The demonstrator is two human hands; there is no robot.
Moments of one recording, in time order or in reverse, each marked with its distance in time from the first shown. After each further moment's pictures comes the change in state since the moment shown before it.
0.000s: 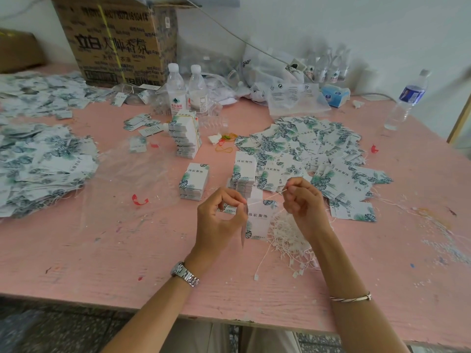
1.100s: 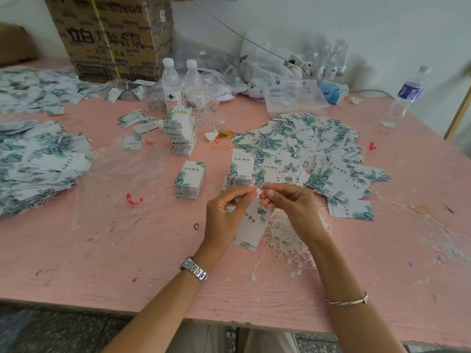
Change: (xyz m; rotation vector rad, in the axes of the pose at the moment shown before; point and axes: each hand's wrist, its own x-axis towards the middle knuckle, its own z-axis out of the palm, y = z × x) left_hand 0.008 -0.004 0.022 -0.130 -0.025 -0.208; right_hand -0.004 0.009 0.006 -0.262 -0.117 -0.102
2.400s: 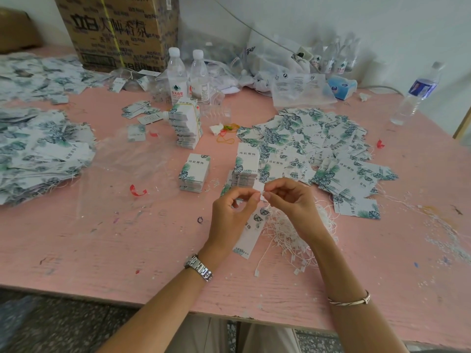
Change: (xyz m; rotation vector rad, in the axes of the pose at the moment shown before) left_hand -0.008 -0.012 0.000 0.109 -0.011 -0.071; right_hand -0.002 0.001 0.010 -0.140 -0.063 -0.029
